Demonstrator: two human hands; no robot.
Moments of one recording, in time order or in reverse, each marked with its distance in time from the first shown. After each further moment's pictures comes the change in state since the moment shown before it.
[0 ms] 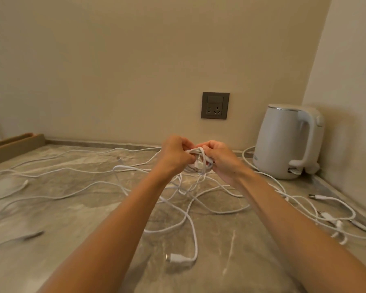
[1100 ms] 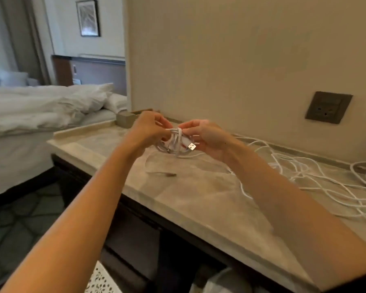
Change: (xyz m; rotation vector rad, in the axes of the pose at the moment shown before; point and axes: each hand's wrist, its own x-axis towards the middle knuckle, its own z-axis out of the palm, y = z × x) left_hand -0.143 -0.055 -0.228 0.043 0.366 -0.315; right_hand -0.046 -0.064 0.229 0.014 -0.580 0.097
